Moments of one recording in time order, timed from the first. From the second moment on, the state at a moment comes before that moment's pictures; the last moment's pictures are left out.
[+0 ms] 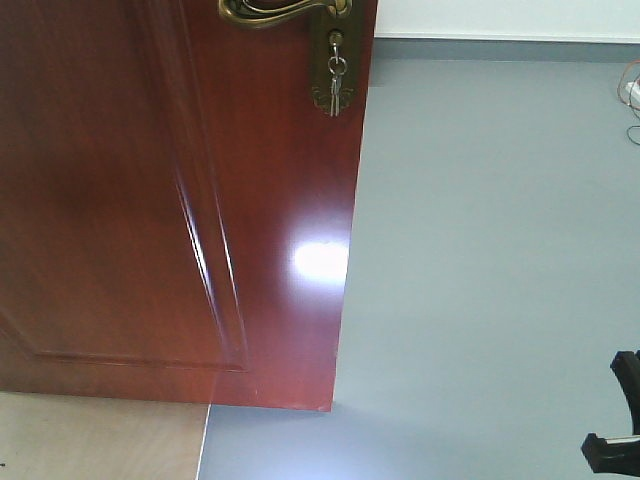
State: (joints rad) left arm -0.11 0.30 -0.28 0.04 -0.10 0.01; right arm 0.04 -0.01 0.03 0.07 0.37 -0.05
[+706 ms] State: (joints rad) left arm -0.11 -0.01 0.03 0.04 0.02 0.01; right arm 0.04 -0.01 0.03 0.07 0.37 -0.05
